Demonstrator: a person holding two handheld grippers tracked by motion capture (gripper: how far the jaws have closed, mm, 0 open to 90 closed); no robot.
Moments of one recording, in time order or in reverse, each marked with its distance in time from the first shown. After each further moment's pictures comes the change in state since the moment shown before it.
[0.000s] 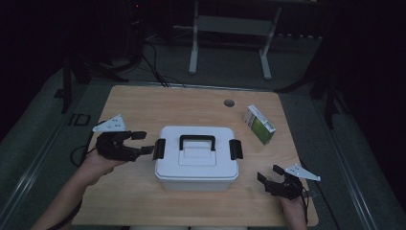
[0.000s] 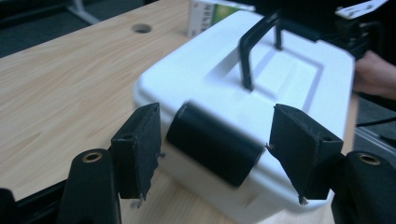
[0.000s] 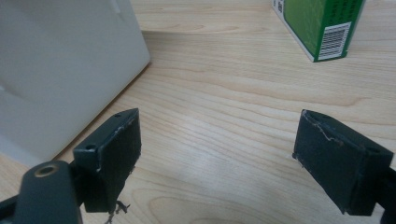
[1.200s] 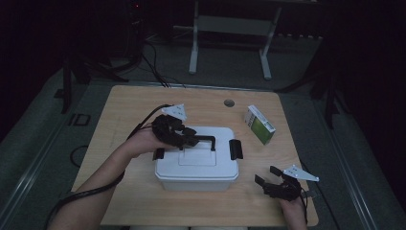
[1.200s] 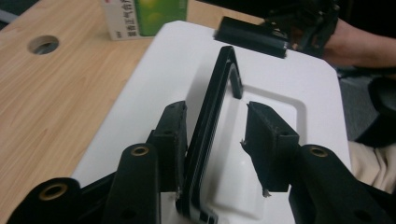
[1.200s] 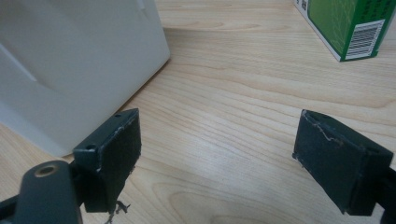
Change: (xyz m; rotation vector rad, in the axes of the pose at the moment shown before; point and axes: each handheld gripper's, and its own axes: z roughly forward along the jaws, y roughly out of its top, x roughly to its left) left arm -0.021 0.078 0.106 0.206 -0.225 0.211; right arm 0.005 -0.002 0.000 0.004 0.060 -0.017
